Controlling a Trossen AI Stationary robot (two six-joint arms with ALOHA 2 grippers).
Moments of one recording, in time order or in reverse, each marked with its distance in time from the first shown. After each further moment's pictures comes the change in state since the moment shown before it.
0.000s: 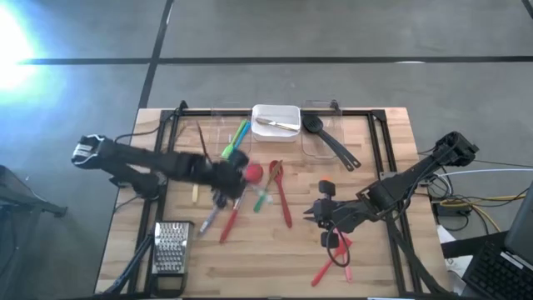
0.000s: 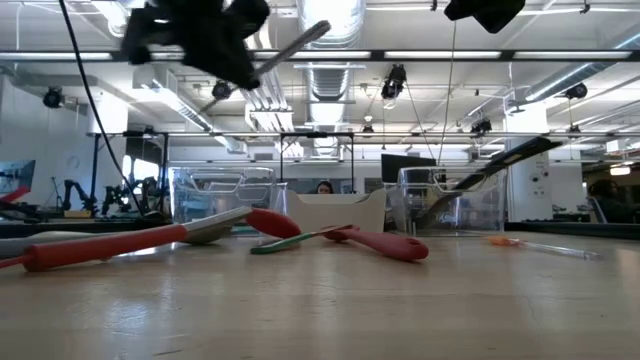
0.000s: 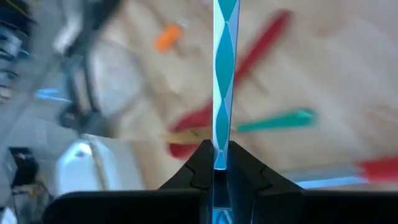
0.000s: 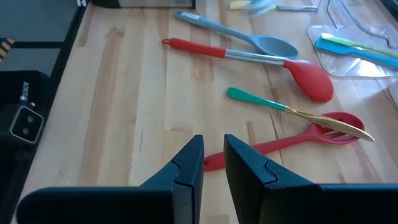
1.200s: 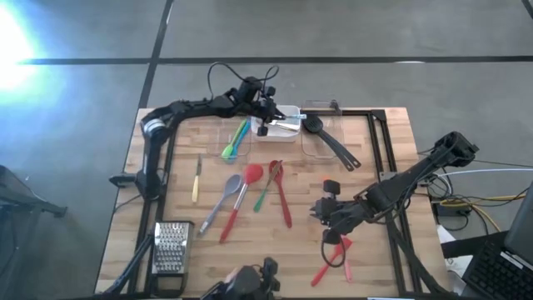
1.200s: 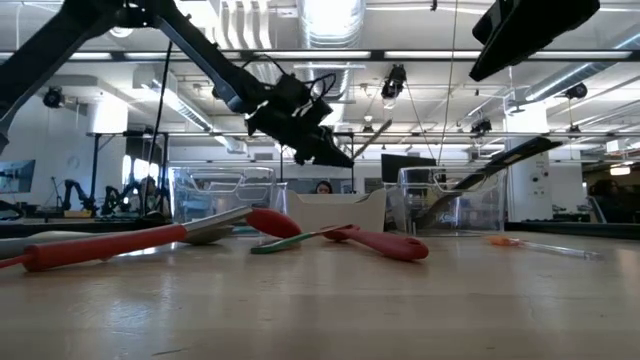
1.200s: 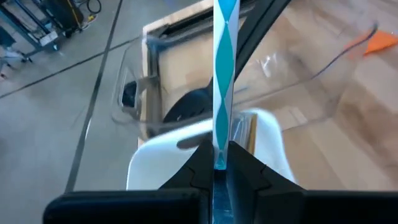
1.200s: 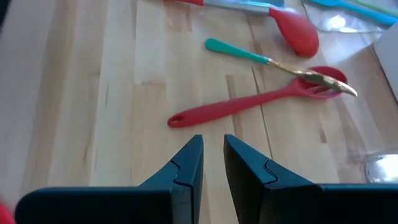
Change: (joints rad) left arm 0.774 0.721 0.408 0.543 0.766 0.059; right arm 0.000 0.000 -0.090 -0.078 0.027 0.048
